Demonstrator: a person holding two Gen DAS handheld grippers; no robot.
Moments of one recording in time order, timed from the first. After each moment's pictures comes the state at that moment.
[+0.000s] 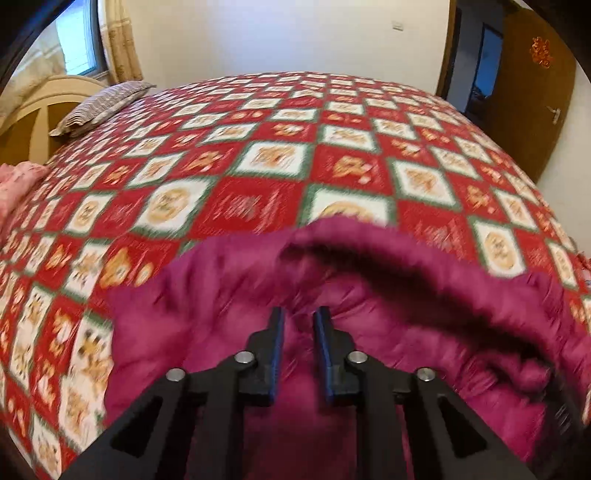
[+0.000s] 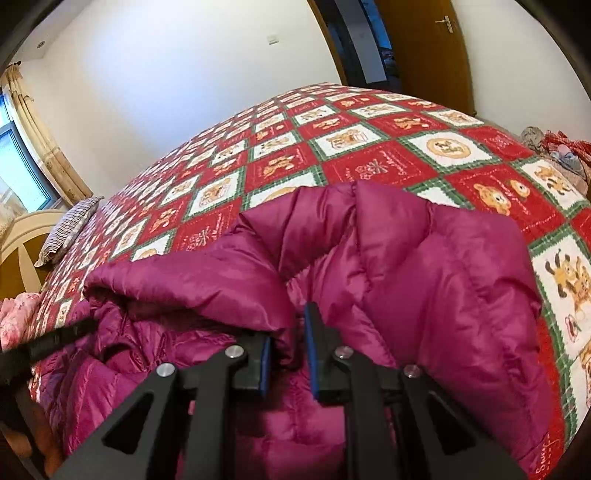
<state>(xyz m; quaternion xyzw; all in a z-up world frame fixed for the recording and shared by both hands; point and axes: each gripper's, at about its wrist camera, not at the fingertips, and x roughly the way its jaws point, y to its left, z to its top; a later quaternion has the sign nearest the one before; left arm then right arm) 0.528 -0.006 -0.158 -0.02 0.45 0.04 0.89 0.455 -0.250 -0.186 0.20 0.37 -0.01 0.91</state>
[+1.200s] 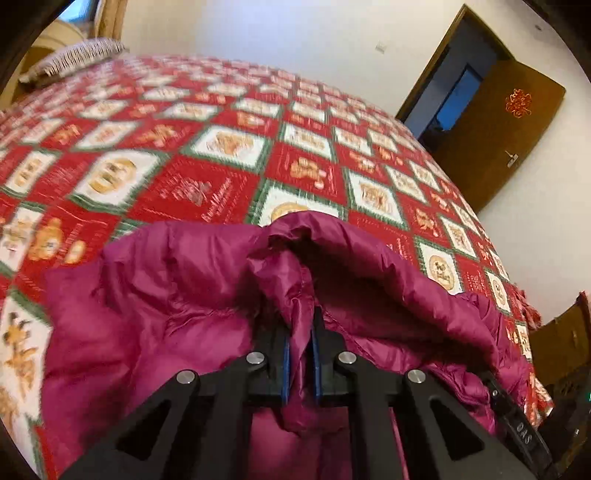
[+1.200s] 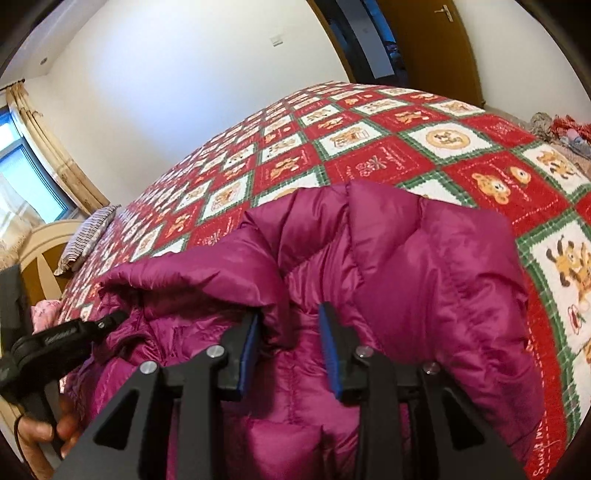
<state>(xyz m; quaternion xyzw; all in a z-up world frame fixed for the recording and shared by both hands) 0.533 0.009 -0.167 -0.15 0.43 -0.07 0.89 0.445 -0.264 -0.187 0.23 0.36 0.03 0.90</state>
